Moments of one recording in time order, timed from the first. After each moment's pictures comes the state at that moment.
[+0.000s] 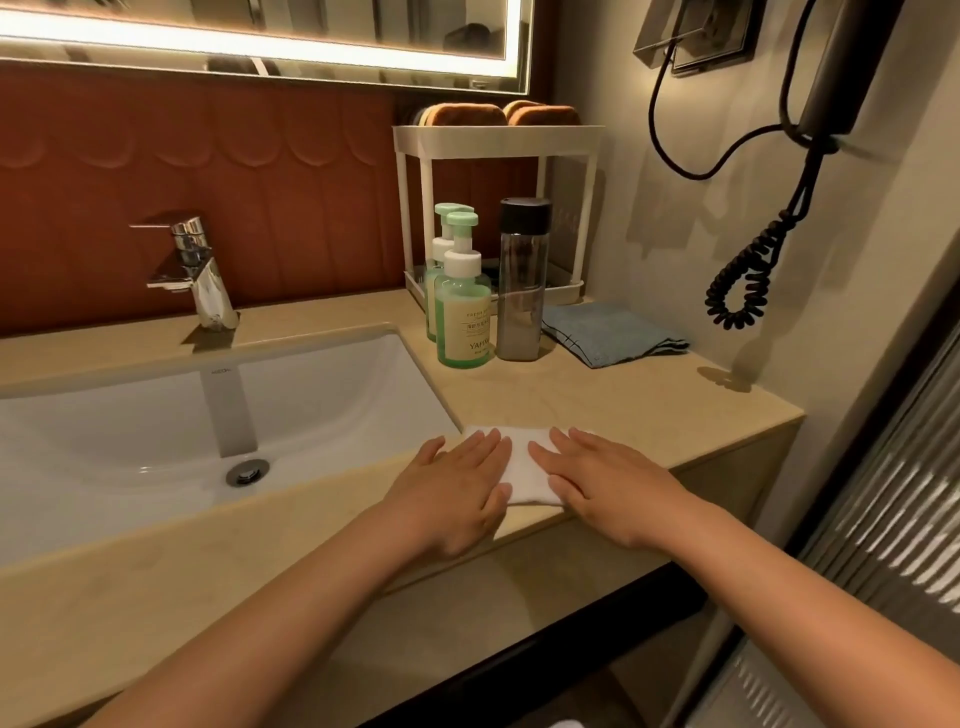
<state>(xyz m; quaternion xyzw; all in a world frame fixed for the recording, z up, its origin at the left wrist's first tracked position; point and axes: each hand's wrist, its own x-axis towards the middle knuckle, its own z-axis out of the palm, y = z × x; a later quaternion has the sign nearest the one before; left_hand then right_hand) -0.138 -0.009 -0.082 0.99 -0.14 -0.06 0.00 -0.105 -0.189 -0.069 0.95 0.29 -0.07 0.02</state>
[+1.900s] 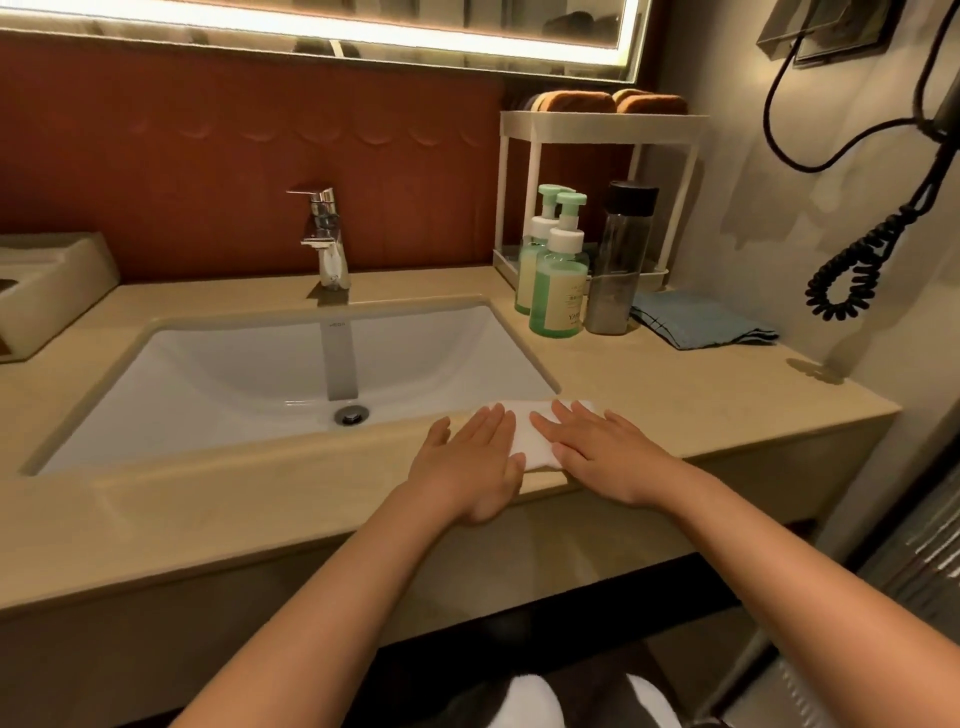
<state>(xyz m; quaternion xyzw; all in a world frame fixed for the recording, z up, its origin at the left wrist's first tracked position) -0.205 0.041 -0.082 1.00 -0.02 -0.07 0.05 -0.136 -0.113 -0.075 0.93 0.35 -0.08 -0.01</state>
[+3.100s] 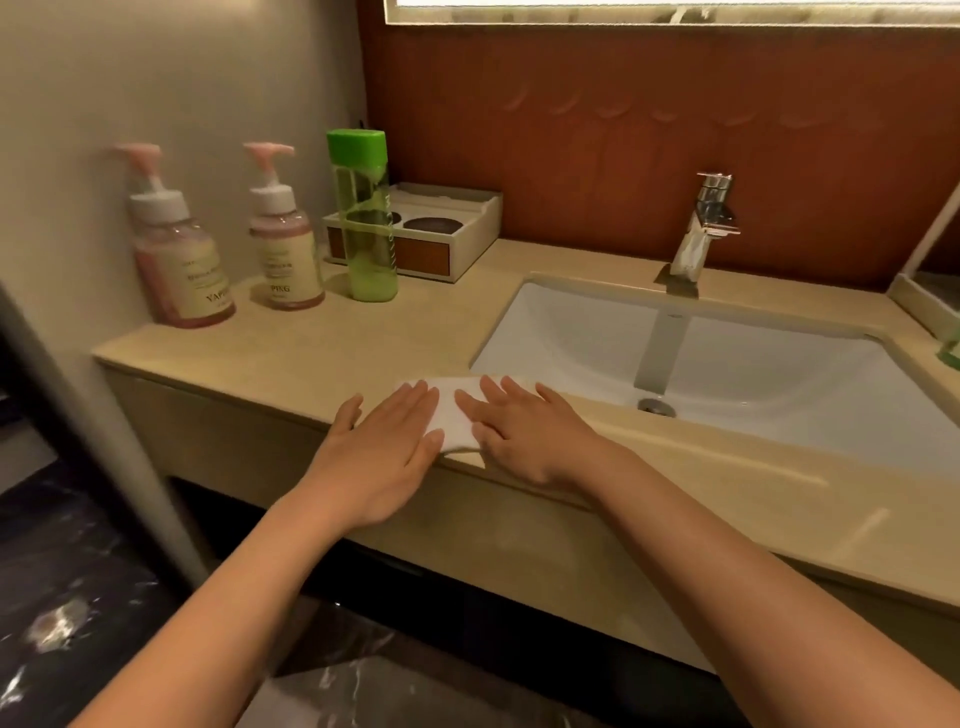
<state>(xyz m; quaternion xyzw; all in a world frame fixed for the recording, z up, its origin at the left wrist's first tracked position) -0.460 0.287 -0.098 0.94 0.33 0.01 0.06 -0.308 0.202 -0.074 0.75 0.66 -0.07 0.01</state>
